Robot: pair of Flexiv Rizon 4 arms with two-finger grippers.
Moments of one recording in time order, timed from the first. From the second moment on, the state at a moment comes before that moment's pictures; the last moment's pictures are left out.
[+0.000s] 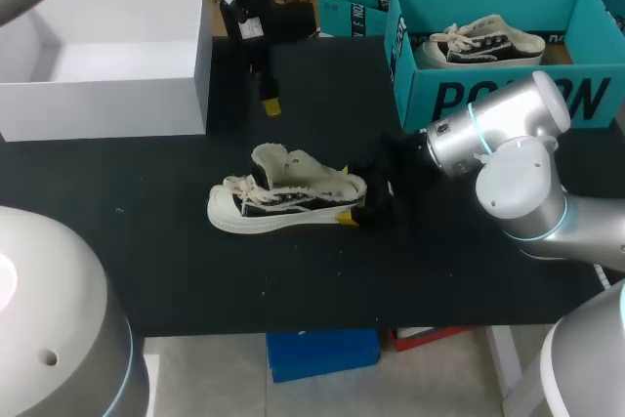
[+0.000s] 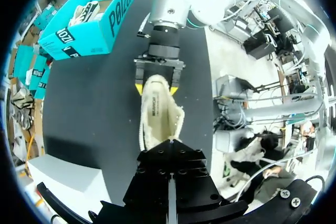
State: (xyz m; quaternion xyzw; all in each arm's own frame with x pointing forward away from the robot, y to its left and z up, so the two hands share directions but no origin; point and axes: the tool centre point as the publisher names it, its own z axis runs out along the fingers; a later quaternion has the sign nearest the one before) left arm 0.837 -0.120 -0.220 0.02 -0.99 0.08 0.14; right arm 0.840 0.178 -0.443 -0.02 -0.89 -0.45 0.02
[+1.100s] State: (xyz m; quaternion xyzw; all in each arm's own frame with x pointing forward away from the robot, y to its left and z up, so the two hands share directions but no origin) left arm 0.817 -0.156 -0.315 -0.01 -0.98 0.06 0.16; right arm 0.840 0.178 -0.443 -0.02 -0.89 -0.45 0.02
